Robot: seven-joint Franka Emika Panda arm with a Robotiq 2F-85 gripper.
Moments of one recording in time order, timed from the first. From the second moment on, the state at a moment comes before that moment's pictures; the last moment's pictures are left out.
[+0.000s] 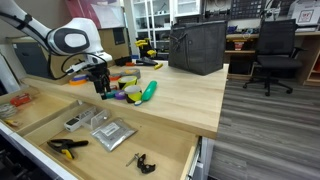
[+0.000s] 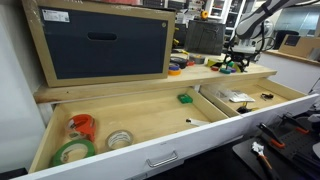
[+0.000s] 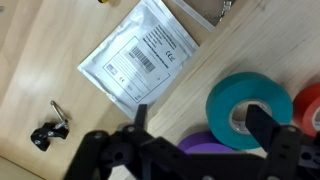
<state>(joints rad) -0.04 0.36 -0.18 -2.05 -0.05 2.41 0.80</state>
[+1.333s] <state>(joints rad) -0.01 0.43 -0.18 -1.97 -0.06 2.41 0.83</state>
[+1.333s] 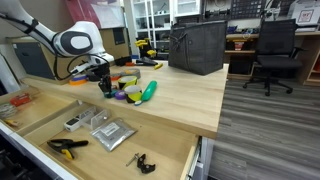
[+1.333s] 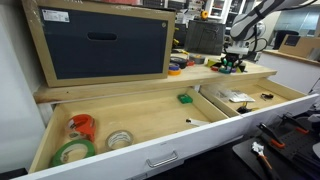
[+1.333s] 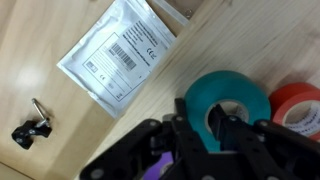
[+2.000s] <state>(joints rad) 0.07 0.30 -0.10 -2.07 -0.07 2.34 0.76</state>
